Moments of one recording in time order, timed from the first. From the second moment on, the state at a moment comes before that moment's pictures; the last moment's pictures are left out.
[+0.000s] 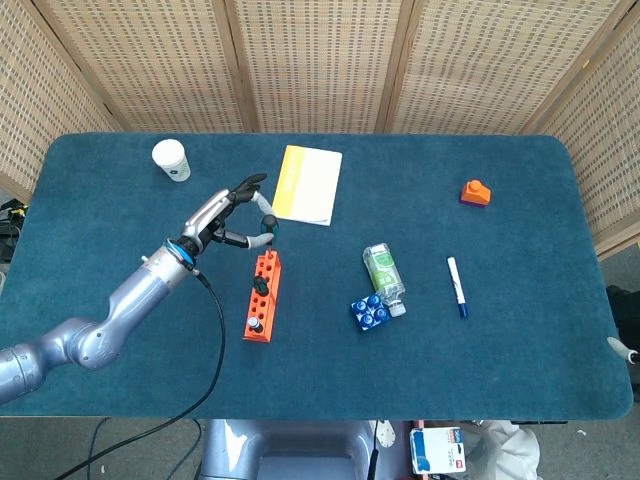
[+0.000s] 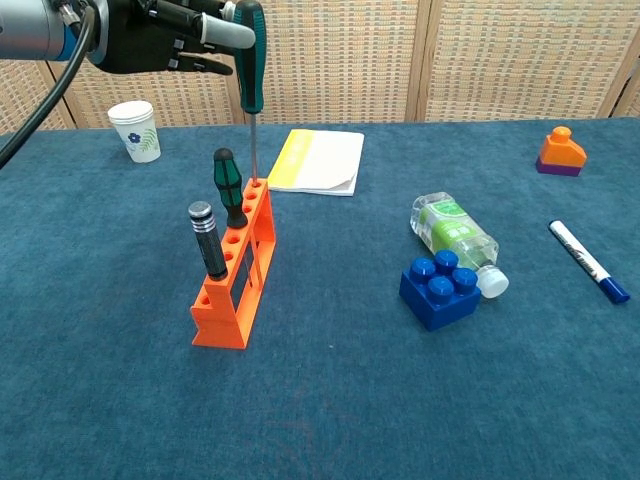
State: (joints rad) left arm -0.87 -1.25 -0.48 -1.59 0.93 0.52 -0.67; right arm 0.05 -0.99 0.18 -1.48 -1.30 1.36 0.39
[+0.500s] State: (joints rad) left arm -0.87 -1.31 -0.45 -1.53 0.95 0.52 -0.67; right arm 0.05 -0.99 0.18 -1.48 -1.29 1.36 0.39
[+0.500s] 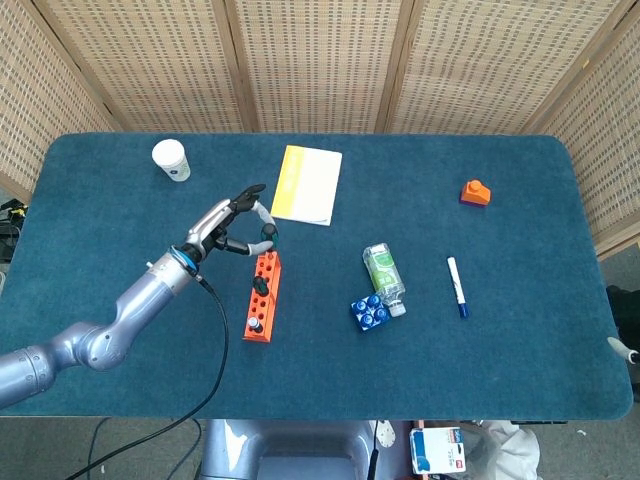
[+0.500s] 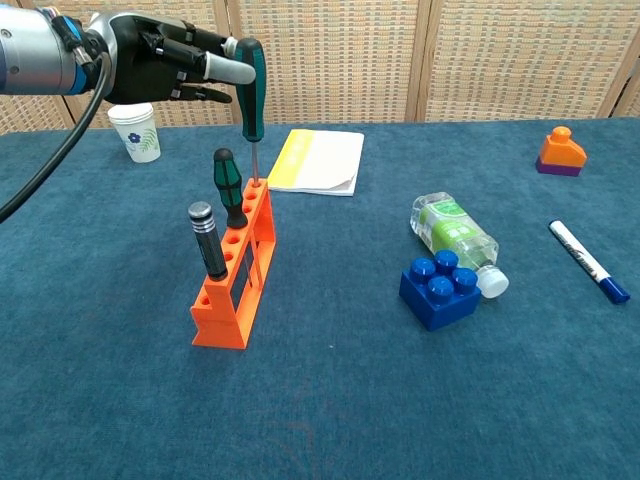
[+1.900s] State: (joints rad) left arm -0.83 -1.41 -0.43 -1.41 1.02 0.46 -0.73; right arm 0.06 -0.99 0.18 -1.48 -1.29 1.34 0.39
